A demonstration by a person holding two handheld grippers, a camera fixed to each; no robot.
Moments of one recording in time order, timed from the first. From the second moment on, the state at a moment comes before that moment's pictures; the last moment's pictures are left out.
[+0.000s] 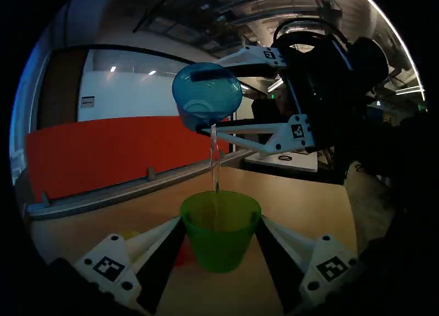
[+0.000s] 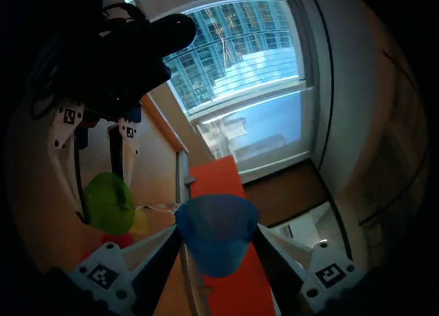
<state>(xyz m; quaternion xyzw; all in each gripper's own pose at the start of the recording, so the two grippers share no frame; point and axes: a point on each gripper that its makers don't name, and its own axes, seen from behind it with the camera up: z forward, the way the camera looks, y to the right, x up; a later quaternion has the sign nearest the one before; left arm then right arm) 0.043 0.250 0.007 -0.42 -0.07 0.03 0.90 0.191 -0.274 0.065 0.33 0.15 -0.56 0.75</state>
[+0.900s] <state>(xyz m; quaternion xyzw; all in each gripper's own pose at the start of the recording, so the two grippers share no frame) 0.046 0.250 0.006 -0.42 -0.07 0.03 0.90 0.204 -0.278 0.066 0.31 0.18 -0.59 0.72</state>
